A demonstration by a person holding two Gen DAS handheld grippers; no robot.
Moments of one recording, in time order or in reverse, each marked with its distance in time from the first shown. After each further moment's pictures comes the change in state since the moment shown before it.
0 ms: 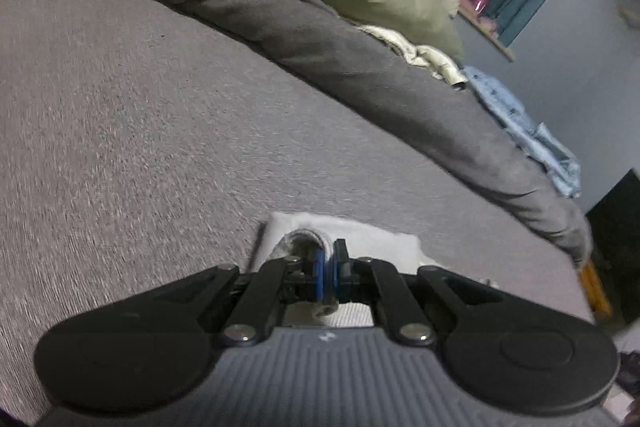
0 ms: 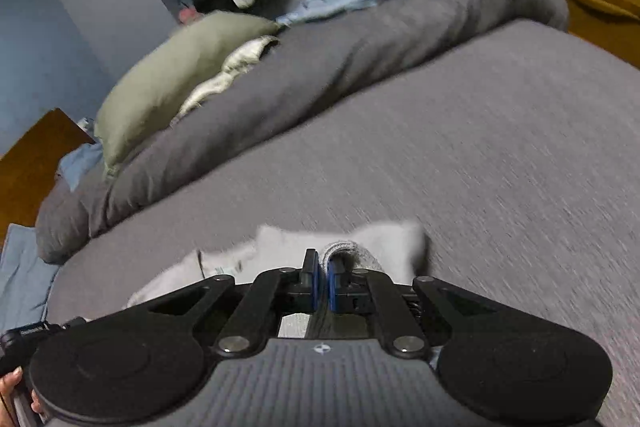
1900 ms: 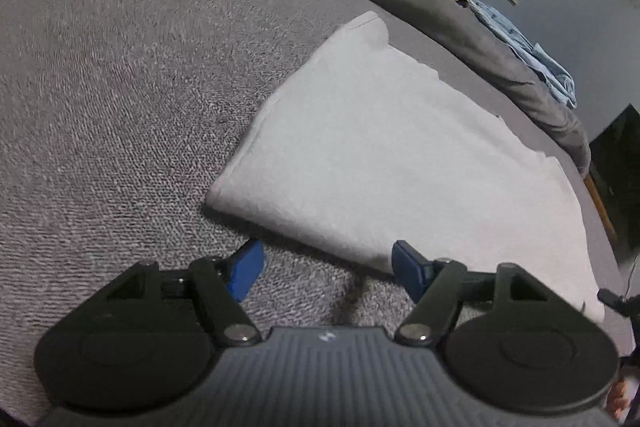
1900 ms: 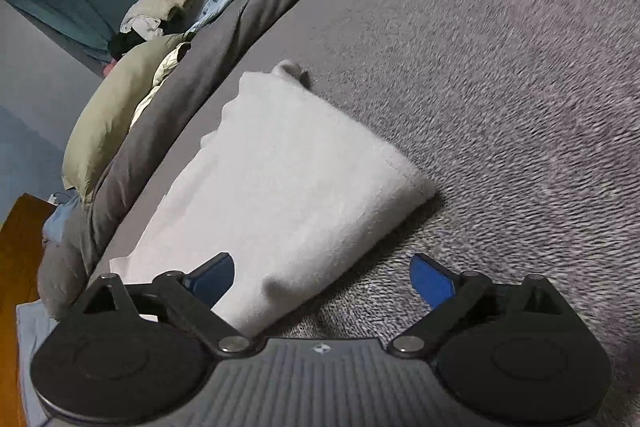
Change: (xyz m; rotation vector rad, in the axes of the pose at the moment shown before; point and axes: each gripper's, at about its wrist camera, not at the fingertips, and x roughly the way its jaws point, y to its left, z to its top) left arm -0.131 0.081 -0.191 0.014 0.137 0.009; right arm -0.069 -0.043 -0.194 0.385 -0.004 -0.085
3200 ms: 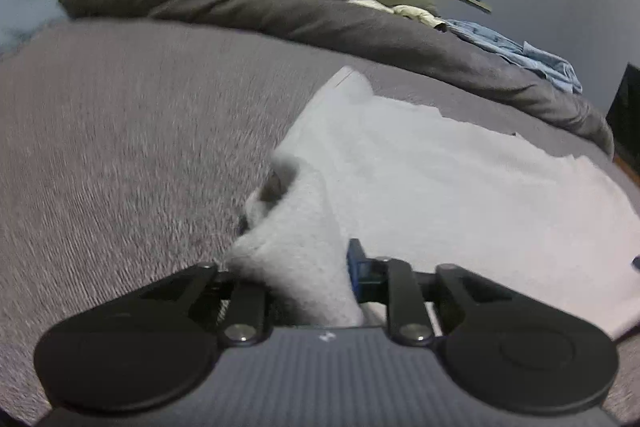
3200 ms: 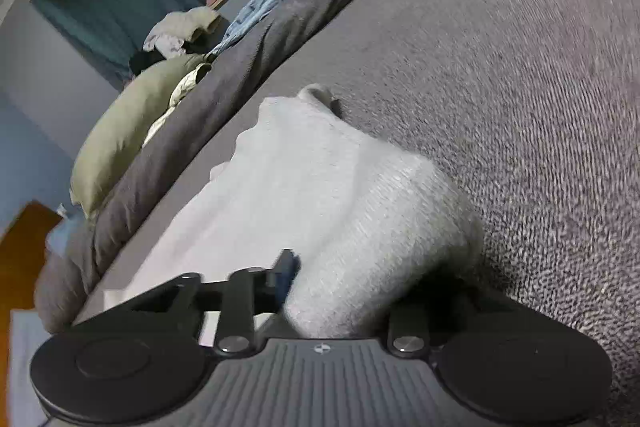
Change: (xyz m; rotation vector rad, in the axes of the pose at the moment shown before) left arm 0.055 -0.032 0.026 0.279 -0.227 0.096; right arm 0.072 0.019 0.028 -0.080 -0.124 0.039
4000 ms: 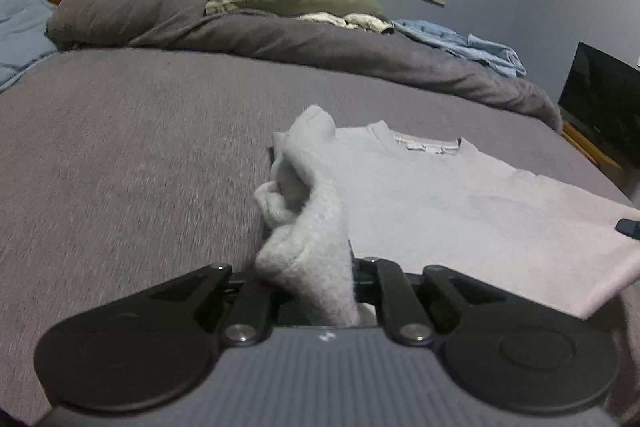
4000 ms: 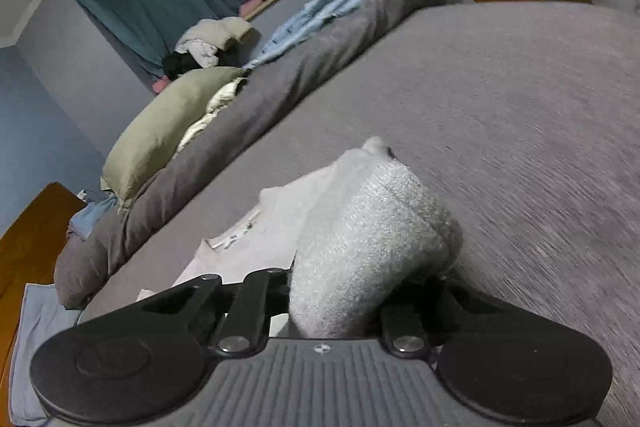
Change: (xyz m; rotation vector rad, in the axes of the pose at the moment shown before) left arm -0.149 -0.010 -0.034 0.076 0.018 -0.097; right arm -0.138 0.007 -0.007 -0.069 -0.033 0.037
